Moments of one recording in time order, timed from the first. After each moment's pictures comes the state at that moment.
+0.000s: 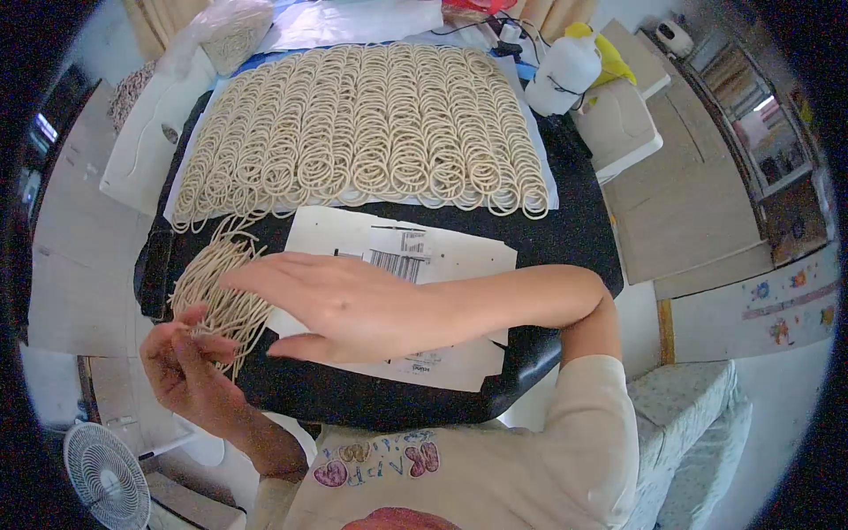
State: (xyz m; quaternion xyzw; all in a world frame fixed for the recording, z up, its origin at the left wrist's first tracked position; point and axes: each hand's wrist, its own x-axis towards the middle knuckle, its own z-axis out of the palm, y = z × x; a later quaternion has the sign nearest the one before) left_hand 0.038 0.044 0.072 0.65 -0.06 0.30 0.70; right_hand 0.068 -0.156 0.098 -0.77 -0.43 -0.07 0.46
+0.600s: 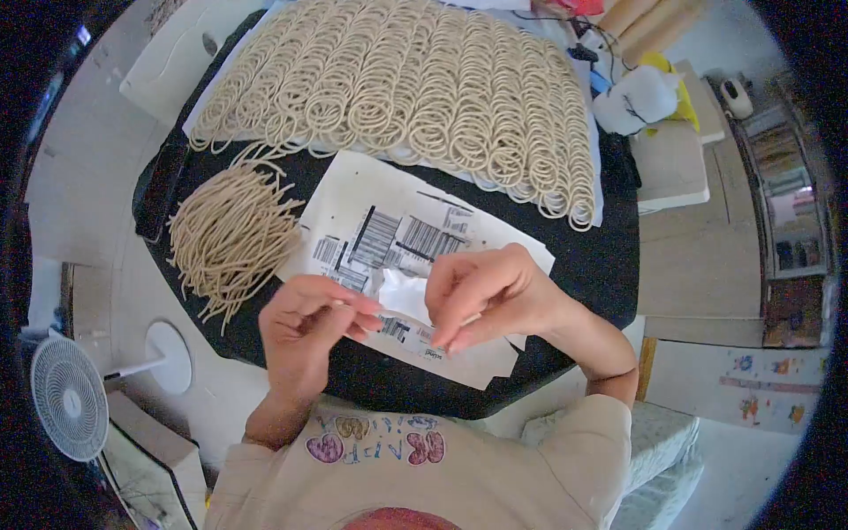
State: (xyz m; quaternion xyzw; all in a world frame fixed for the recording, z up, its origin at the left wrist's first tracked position) left_hand 0.017 0.002 0.035 0.53 -0.09 -0.12 0.84; right_hand 0.045 -0.245 0.072 -0.54 -0.26 0.28 0.75
